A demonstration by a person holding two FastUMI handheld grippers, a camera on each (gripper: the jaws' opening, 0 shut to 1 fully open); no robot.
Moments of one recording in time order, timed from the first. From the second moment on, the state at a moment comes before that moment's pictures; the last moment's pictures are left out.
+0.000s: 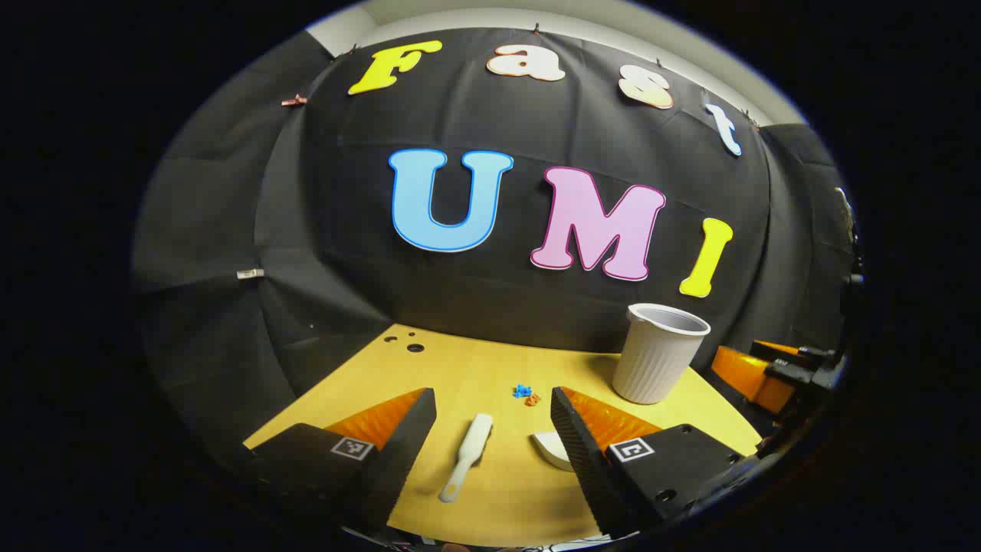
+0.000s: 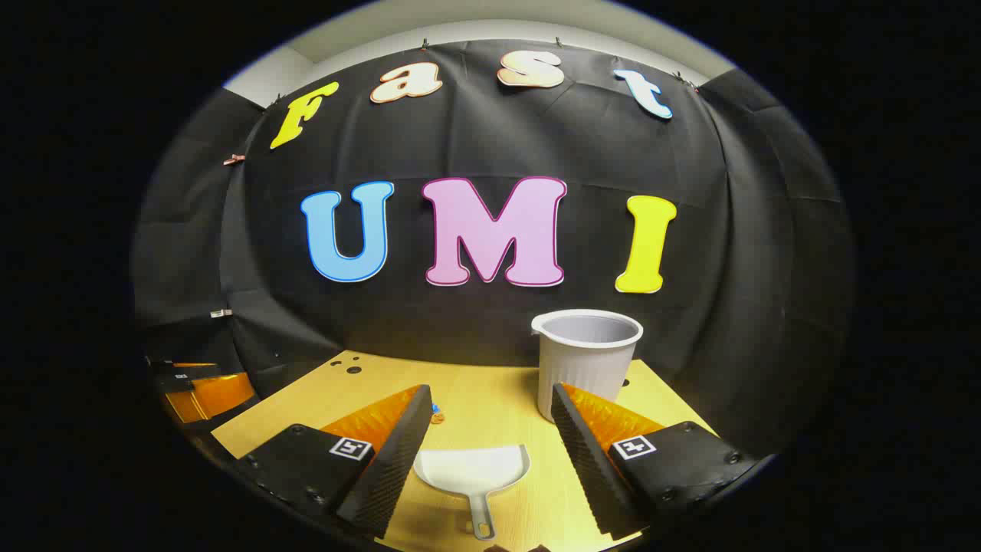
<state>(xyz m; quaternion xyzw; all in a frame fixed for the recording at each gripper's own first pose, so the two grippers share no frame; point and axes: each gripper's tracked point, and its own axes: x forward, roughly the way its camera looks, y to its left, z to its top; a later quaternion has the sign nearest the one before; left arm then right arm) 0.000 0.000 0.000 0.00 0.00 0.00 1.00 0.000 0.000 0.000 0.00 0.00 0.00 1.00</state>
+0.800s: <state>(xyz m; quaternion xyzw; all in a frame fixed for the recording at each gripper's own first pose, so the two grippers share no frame) 0.021 0.004 -0.028 0.02 0.05 0.01 1.00 0.000 0.000 -0.021 -0.01 0.03 0.04 1.00</state>
